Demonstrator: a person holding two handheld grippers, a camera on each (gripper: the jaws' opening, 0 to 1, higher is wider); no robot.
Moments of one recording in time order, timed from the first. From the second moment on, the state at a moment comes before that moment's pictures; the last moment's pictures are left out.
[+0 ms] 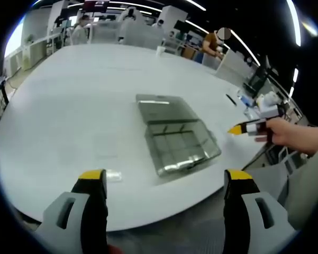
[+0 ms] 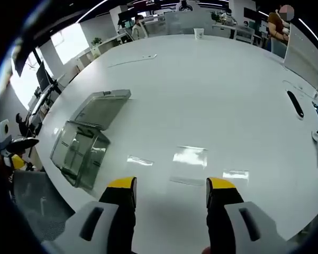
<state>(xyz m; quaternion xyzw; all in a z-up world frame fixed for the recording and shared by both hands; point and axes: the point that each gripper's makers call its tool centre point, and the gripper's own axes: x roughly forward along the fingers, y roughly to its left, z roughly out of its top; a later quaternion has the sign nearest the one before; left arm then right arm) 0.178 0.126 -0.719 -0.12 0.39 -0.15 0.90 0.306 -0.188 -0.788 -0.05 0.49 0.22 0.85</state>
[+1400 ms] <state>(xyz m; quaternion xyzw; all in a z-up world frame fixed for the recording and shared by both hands) 0.183 0.128 -0.727 -0.13 0.40 -0.14 0.90 0.317 -0.199 -0.821 -0.10 0.53 0.19 0.82</state>
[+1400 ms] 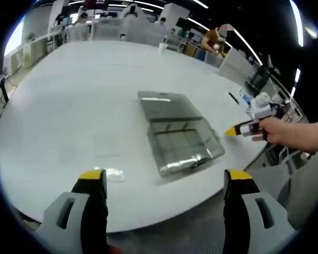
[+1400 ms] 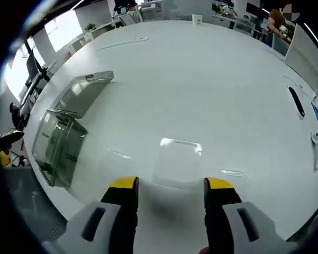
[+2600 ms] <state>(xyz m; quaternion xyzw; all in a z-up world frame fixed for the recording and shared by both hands) 0.183 0.127 -0.726 -0.13 0.39 -0.14 0.90 0.318 -0.198 -0.824 -0.13 0.60 0.17 0.77</state>
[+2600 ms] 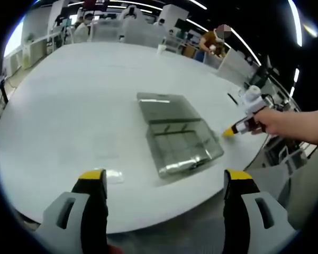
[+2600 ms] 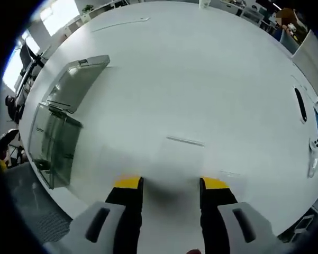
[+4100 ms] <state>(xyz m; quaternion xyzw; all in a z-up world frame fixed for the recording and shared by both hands) 0.182 0.121 -0.720 -0.12 0.39 -0.15 0.90 0.311 -0.197 -0.820 -0.17 0.60 0.22 0.75</state>
